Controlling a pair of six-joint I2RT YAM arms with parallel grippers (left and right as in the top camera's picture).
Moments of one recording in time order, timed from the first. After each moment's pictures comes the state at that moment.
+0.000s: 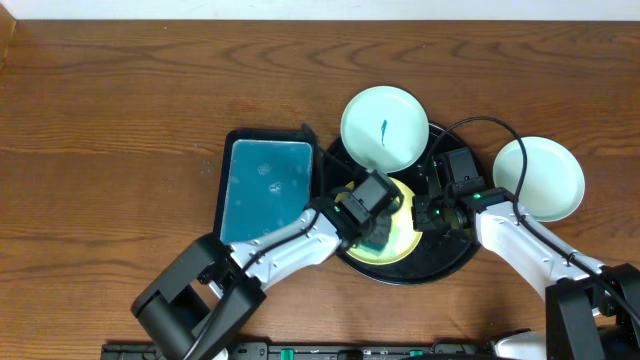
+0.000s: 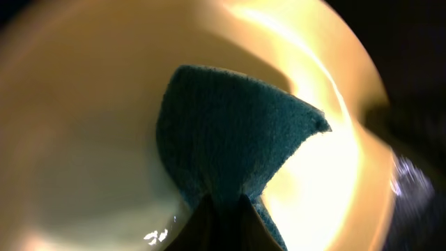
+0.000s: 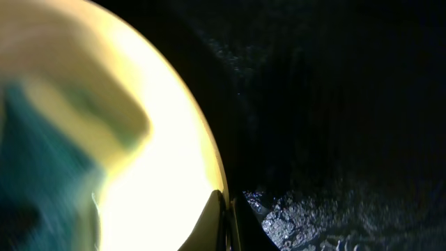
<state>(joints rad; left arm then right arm) -0.85 1.77 0.97 -0.28 0.04 -0.69 0.30 1.54 0.73 -0.43 -0.14 0.23</state>
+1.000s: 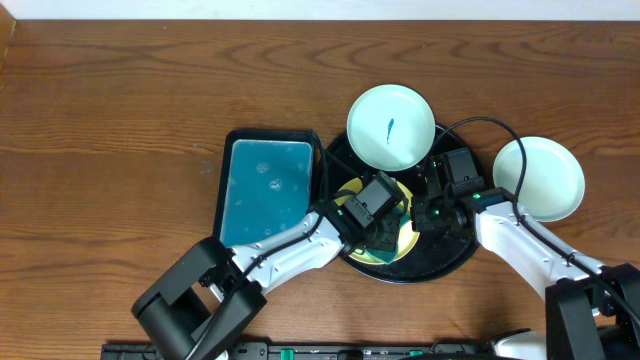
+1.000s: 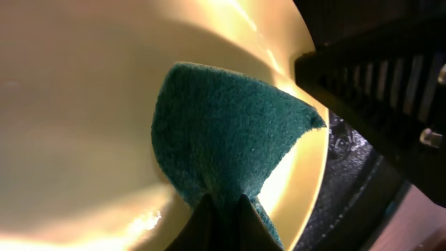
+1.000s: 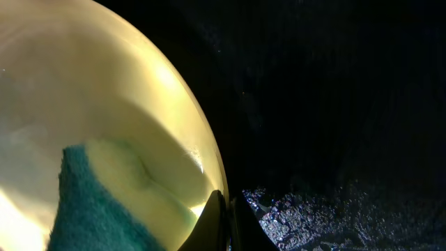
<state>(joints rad) -0.88 1.76 0.97 -0.28 0.18 -0.69 0.30 1.54 0.73 -0.43 -0.16 0.24</state>
